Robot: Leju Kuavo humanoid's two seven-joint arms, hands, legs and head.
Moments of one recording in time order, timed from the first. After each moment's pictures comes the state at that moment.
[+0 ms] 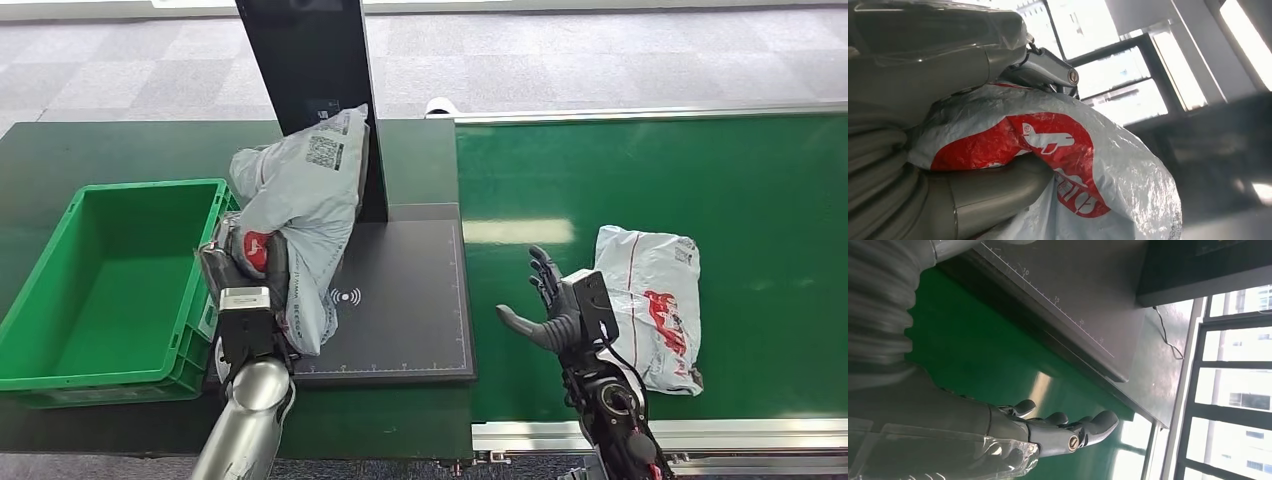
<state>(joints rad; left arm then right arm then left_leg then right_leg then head) -0.29 -0.26 -0.19 -1.24 -0.49 0.70 -0.69 -0.28 -0.04 0.25 -1.02 -0.13 0.05 -0.40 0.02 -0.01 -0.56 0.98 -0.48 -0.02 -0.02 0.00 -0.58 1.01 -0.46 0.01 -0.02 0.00</state>
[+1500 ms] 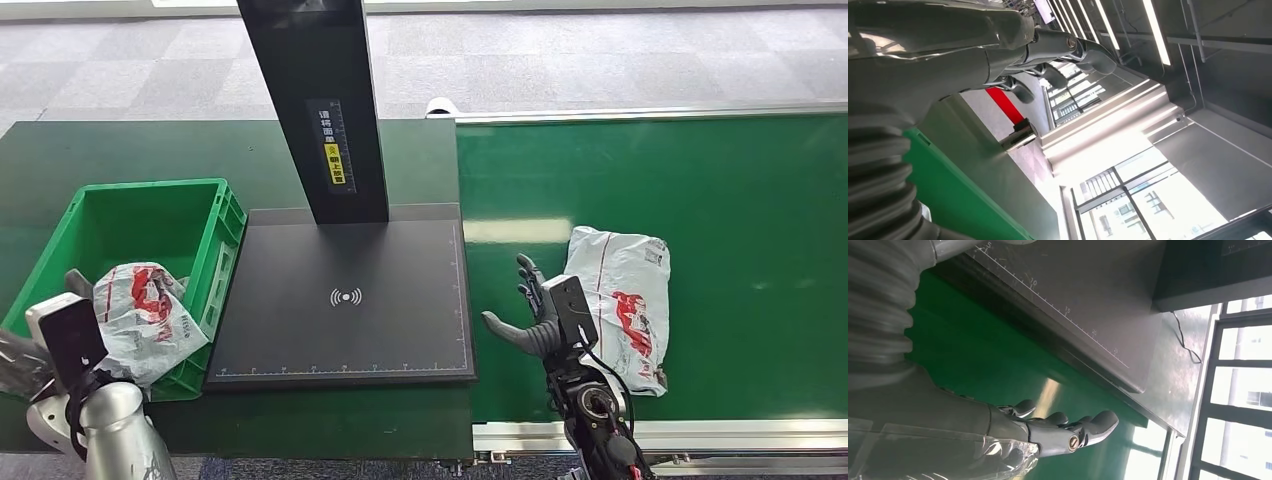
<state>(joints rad) -0.32 -0.34 0.64 -1.41 -0.81 0.70 -0.70 -0.29 0.00 0.27 -0.98 -0.08 0.00 -0.39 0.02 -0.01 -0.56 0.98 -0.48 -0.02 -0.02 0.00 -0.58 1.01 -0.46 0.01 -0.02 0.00</state>
